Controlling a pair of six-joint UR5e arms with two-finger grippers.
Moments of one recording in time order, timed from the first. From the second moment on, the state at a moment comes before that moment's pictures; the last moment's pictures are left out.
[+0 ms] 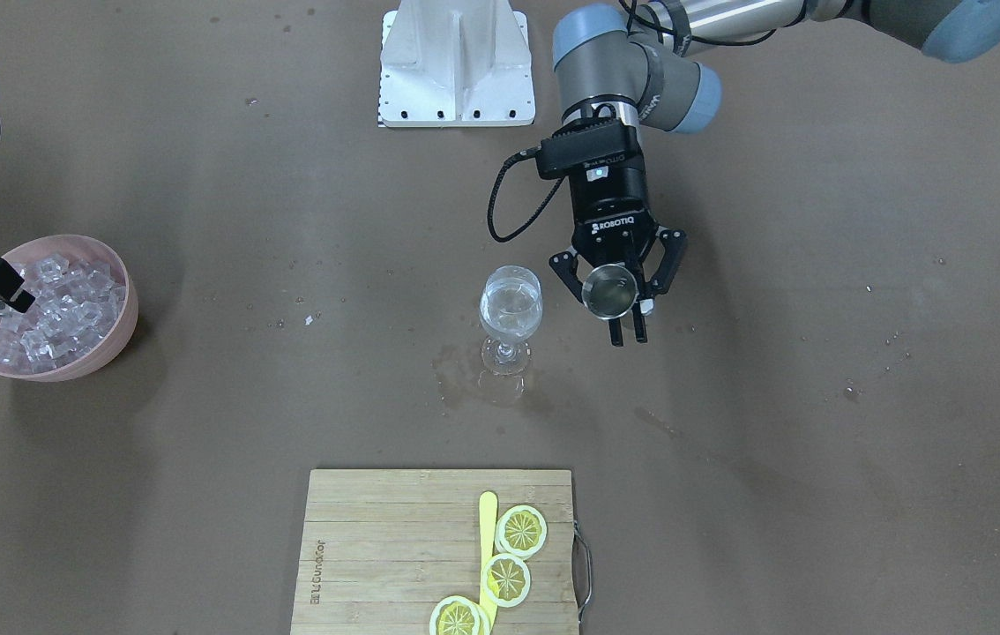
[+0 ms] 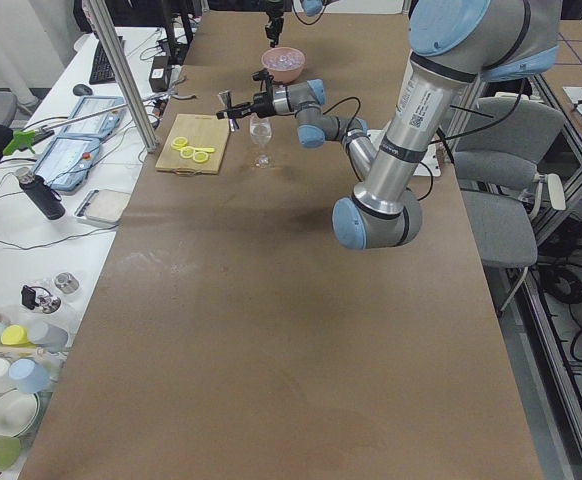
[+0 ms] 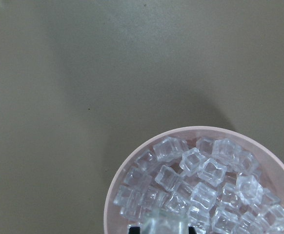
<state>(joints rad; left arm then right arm) -0.45 -2.16 -1.69 -2.05 -0.58 -0.64 1.14 -1.45 1.88 -1.44 2.30 1.07</state>
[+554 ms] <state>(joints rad) -0.39 -2.19 -1.69 -1.91 -0.48 -0.62 1.12 -1.35 1.95 -1.63 2.24 1.07</state>
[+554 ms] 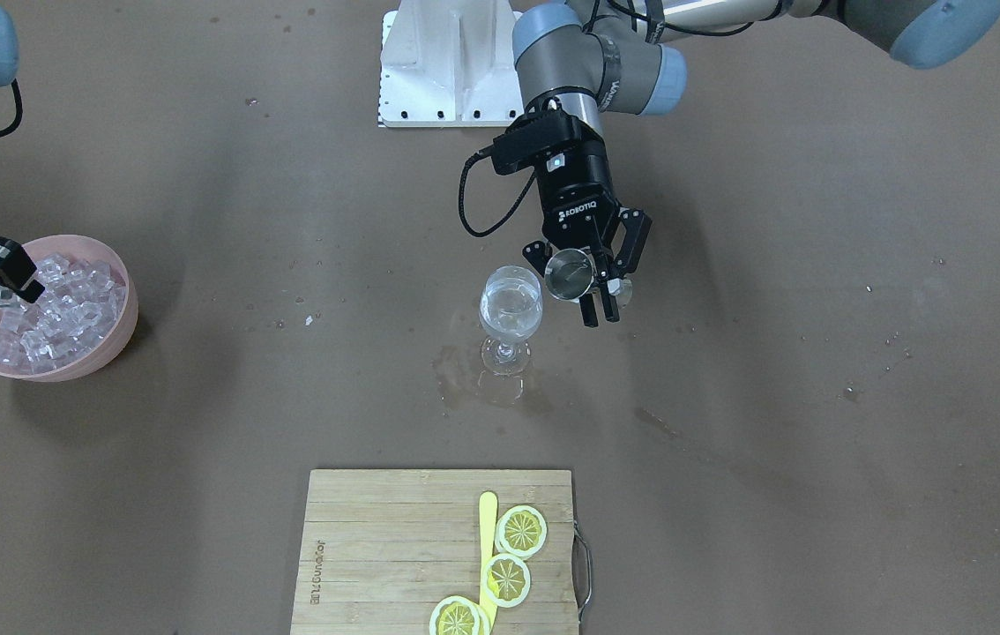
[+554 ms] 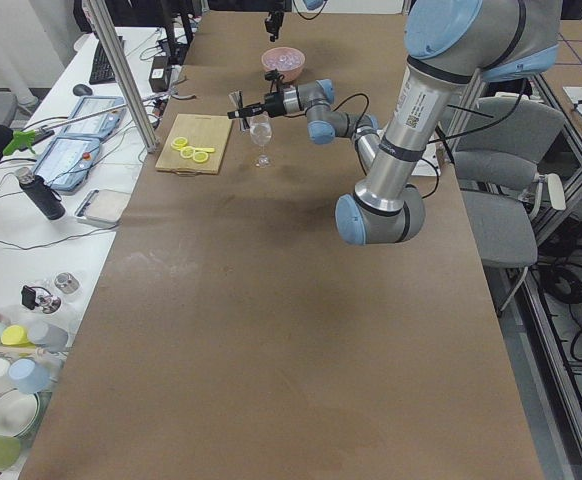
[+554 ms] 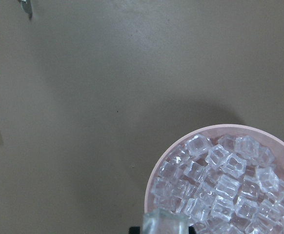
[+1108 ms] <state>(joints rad) -0.34 -2.18 -1.68 -1.88 -0.35 -0.54 1.10 -1.34 1.96 -1.65 2.20 1.07</state>
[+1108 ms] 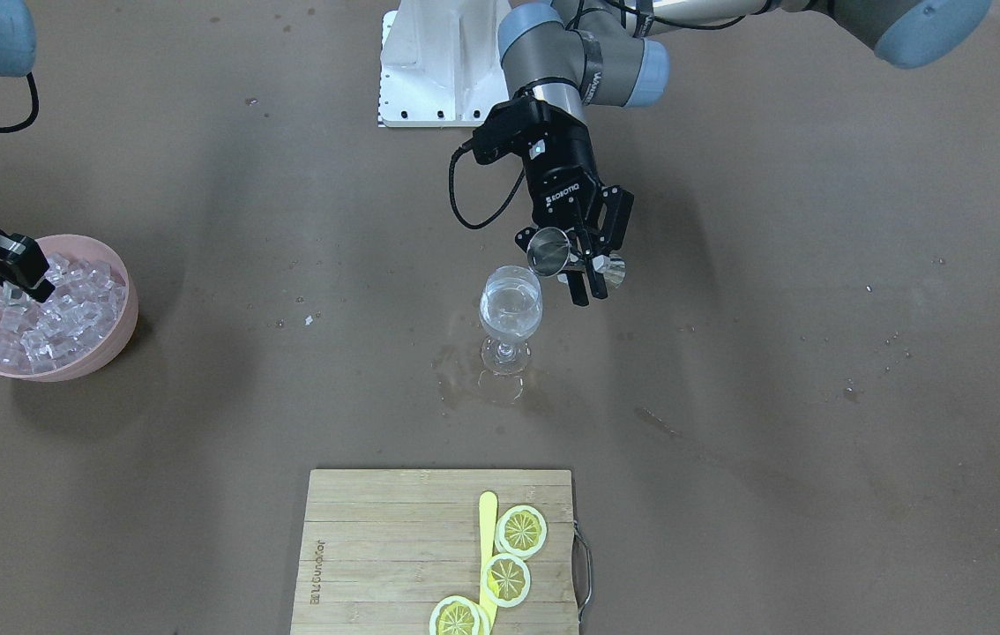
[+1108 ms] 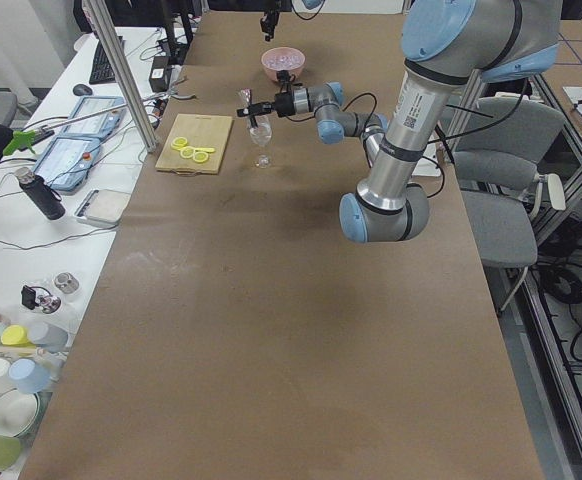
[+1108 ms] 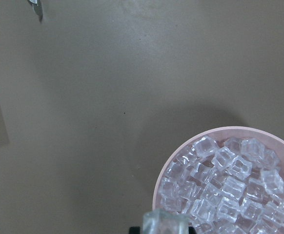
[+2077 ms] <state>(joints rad) -0.29 -2.17 -1.58 -1.86 -0.20 -0.50 1.03 -1.35 2.07 -1.74 2.17 1.08</state>
